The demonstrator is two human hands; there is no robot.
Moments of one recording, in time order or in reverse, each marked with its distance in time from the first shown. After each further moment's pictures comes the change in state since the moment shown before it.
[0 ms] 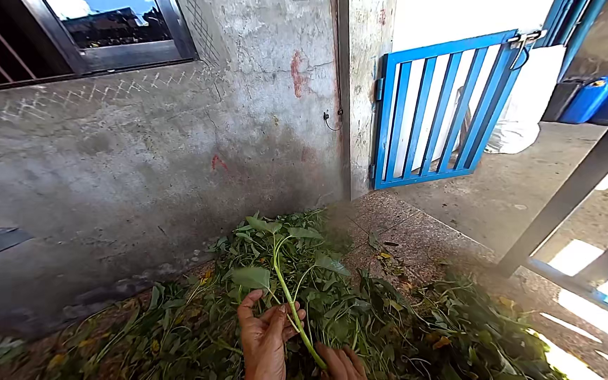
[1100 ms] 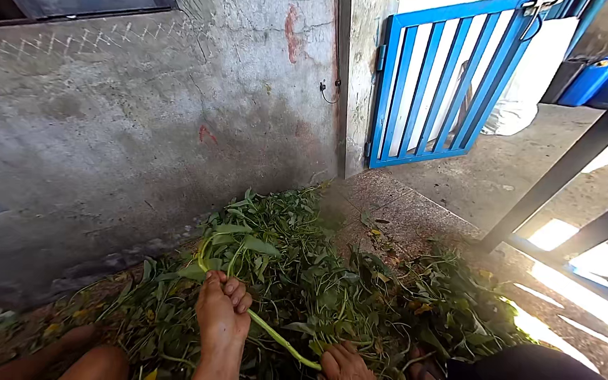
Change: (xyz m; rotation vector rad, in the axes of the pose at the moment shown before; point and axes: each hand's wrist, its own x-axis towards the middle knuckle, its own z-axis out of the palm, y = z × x) left_hand 0.031 0.023 -0.023 -0.178 0.314 -0.094; right_hand -0.049 0.045 -0.008 -0.175 -0.378 -0.186
